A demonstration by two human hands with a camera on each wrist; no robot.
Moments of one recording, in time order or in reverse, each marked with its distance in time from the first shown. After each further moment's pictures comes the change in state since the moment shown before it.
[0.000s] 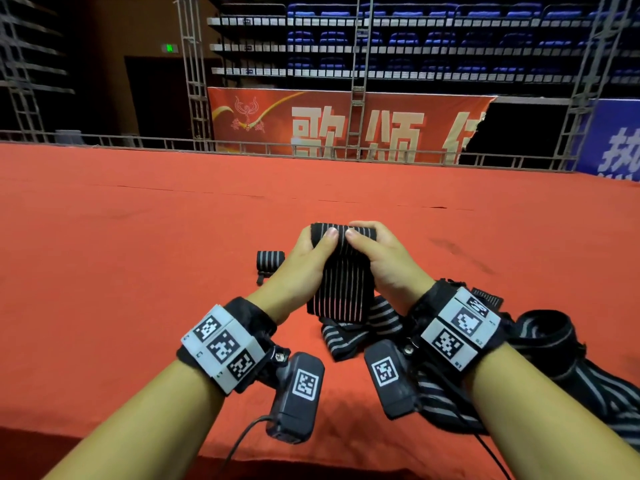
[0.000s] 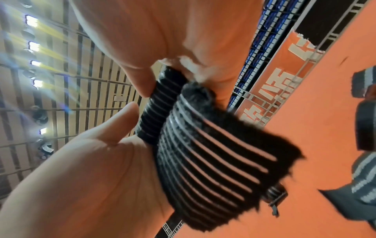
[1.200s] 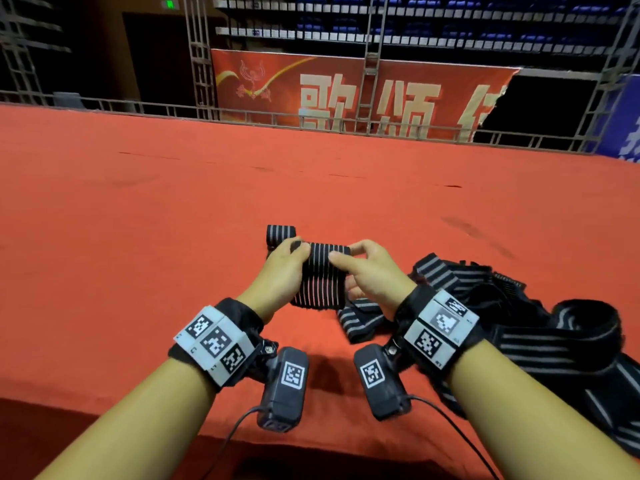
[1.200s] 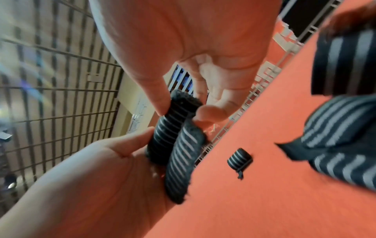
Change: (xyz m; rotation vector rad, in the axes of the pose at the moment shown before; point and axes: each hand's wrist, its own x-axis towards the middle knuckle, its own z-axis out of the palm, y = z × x) left_hand 0.005 -0.063 -0.045 0.098 0.189 -0.258; right_hand 0.025 0.072 0.024 -0.230 -0.043 0.231
